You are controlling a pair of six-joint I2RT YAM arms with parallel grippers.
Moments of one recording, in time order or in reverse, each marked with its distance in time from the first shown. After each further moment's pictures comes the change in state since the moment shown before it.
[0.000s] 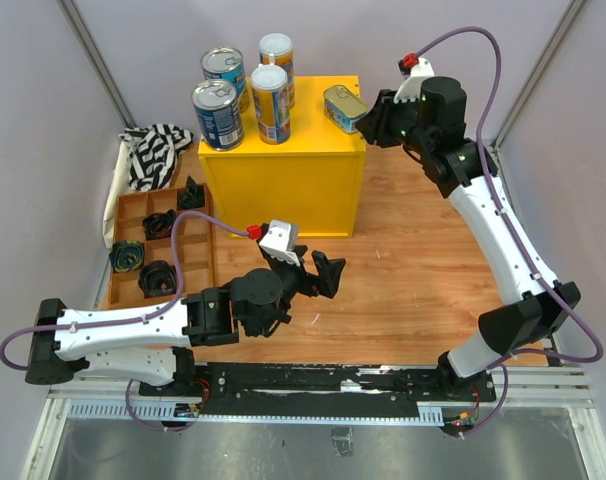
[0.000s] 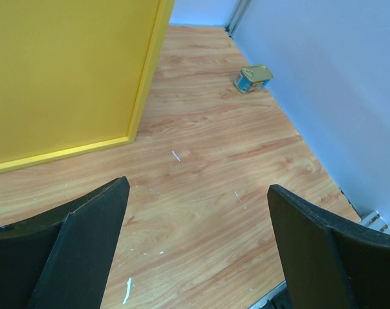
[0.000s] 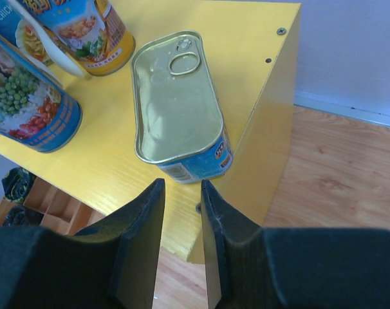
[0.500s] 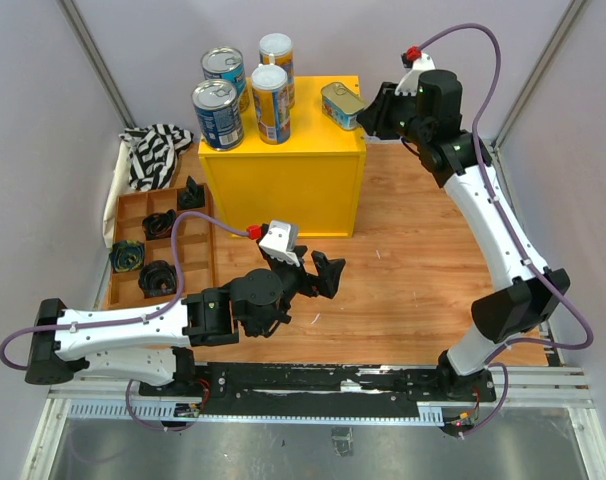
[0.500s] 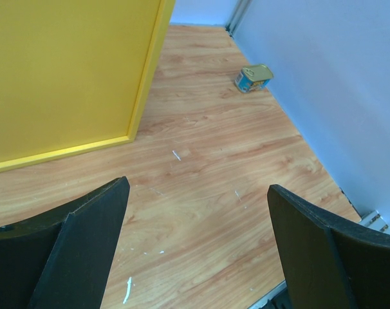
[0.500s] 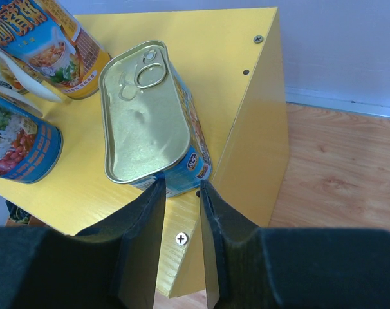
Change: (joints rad) left arm 0.000 -0.003 -0.007 0.001 -0.001 -0.004; right arm -0.026 0.080 0.069 0.004 0.011 0.072
